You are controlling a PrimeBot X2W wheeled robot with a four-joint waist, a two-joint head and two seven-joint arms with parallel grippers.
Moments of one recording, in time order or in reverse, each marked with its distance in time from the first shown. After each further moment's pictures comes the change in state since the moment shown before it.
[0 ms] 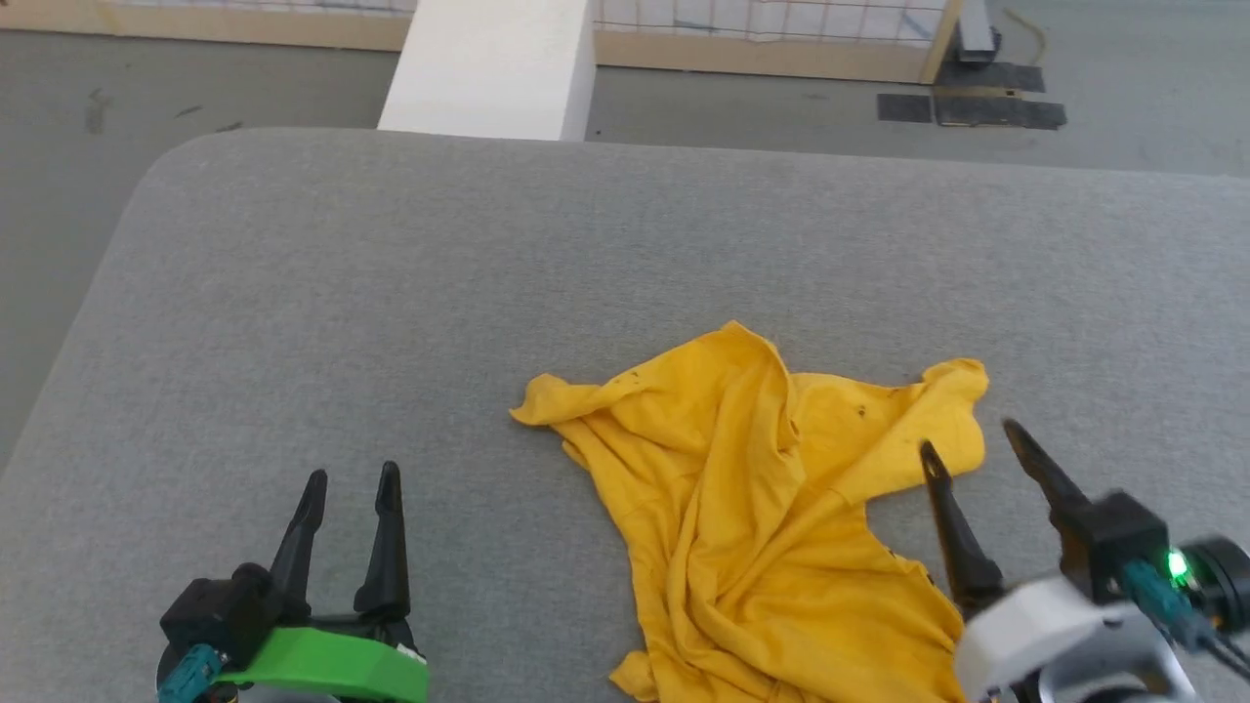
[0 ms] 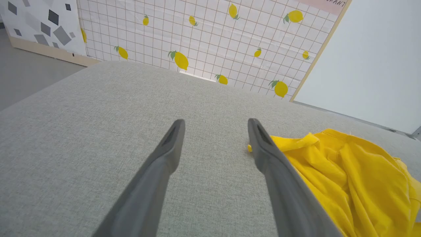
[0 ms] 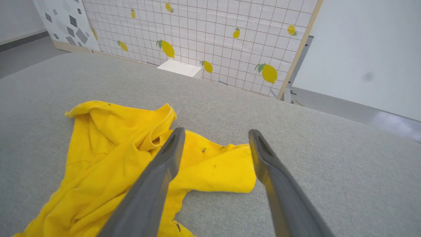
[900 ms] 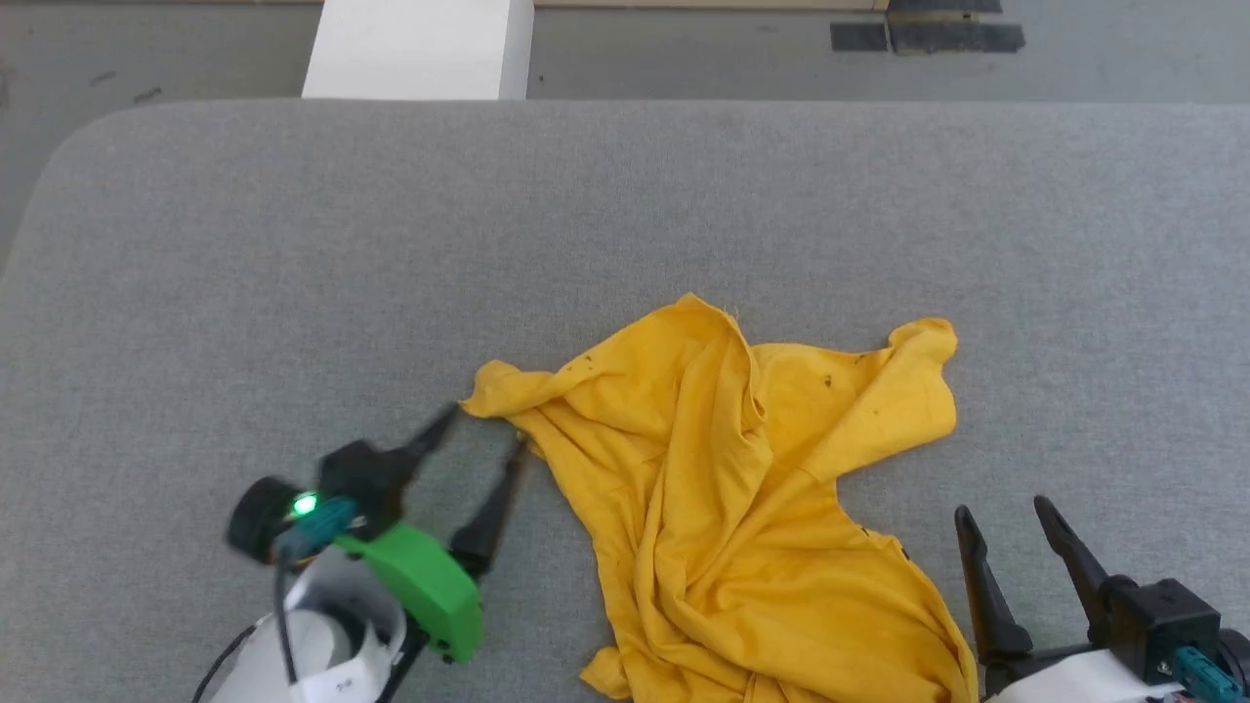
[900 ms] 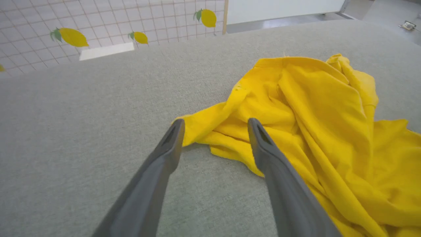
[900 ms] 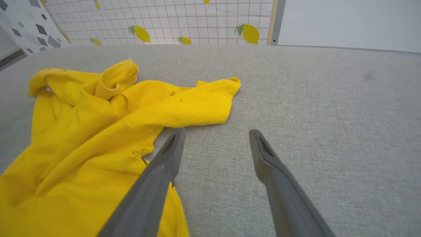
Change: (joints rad) left arm -0.214 0.269 -0.352 -0.025 -0.008 0.000 0.263; right arm 0.110 0.009 -0.078 0.145 0.116 0.000 -0.234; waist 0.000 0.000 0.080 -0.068
